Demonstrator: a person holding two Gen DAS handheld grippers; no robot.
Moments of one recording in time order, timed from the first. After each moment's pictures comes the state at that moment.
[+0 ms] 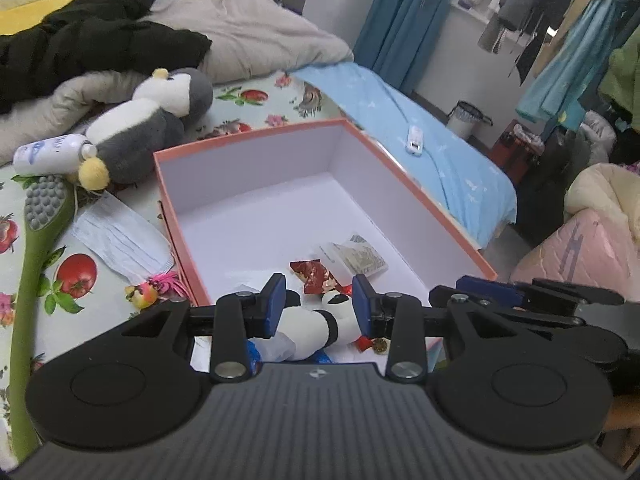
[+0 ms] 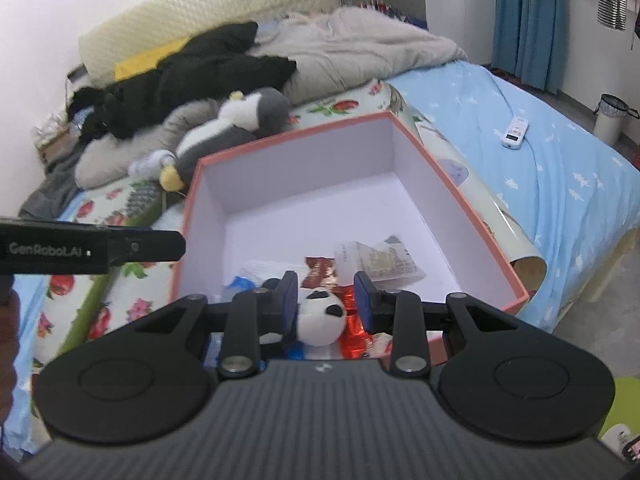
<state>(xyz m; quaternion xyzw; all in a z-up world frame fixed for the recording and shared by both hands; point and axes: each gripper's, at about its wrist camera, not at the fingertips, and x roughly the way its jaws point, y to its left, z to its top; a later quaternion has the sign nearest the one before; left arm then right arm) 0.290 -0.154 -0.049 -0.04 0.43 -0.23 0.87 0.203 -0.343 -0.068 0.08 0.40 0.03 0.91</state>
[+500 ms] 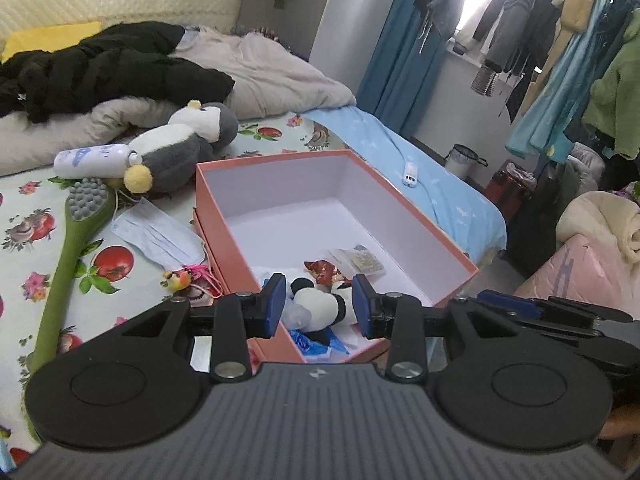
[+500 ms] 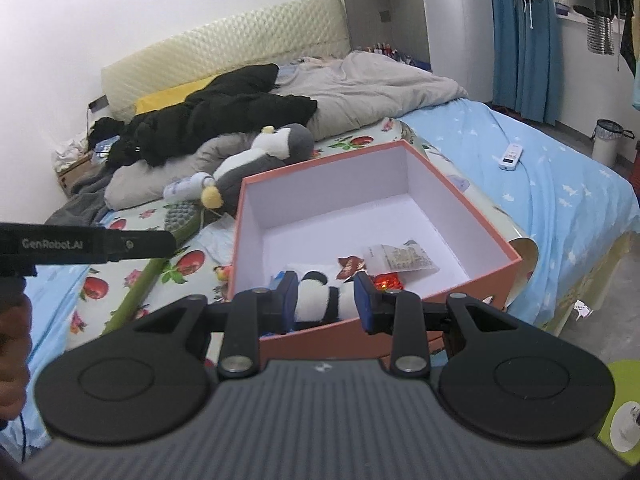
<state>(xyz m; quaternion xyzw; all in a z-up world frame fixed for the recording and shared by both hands) 0.194 -0.096 -0.031 -0.06 0.36 -0.22 0.91 0.120 -0.315 -0.045 0.09 0.33 0.03 0.94</state>
